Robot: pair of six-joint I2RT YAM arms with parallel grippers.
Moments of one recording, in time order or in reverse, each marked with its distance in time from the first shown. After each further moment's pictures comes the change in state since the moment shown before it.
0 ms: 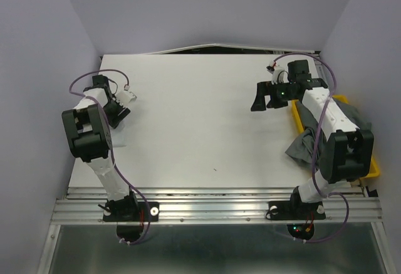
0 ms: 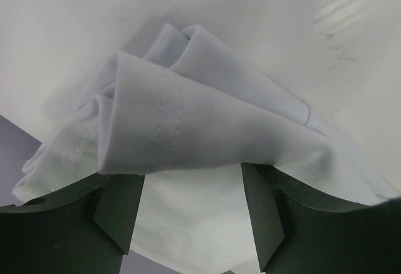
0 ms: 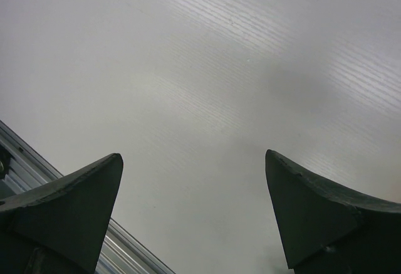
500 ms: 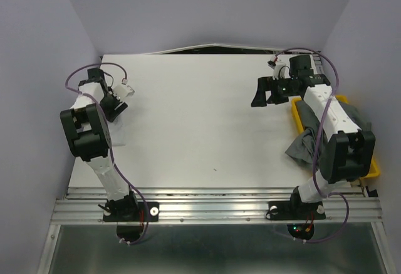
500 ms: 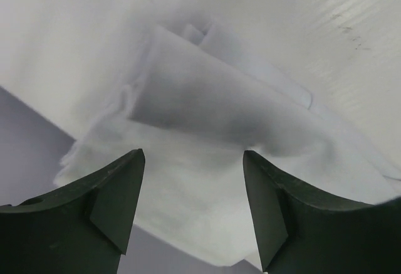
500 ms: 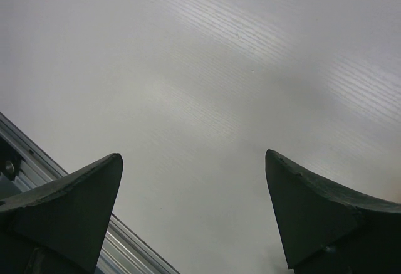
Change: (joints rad) left arm 0.024 0.013 0.097 -0.065 0.036 0.064; right arm 0.000 0.000 0.068 -0.037 -0.009 0.005
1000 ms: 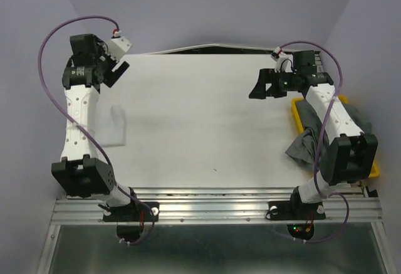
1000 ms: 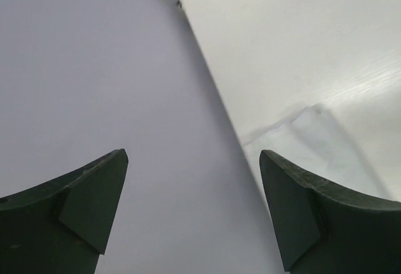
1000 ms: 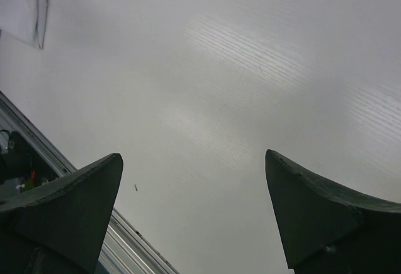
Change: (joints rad) left arm -0.103 -0.376 0.325 -0.042 0.005 -0.140; right arm 0.000 -0.008 0.064 0.051 -0.060 0.095
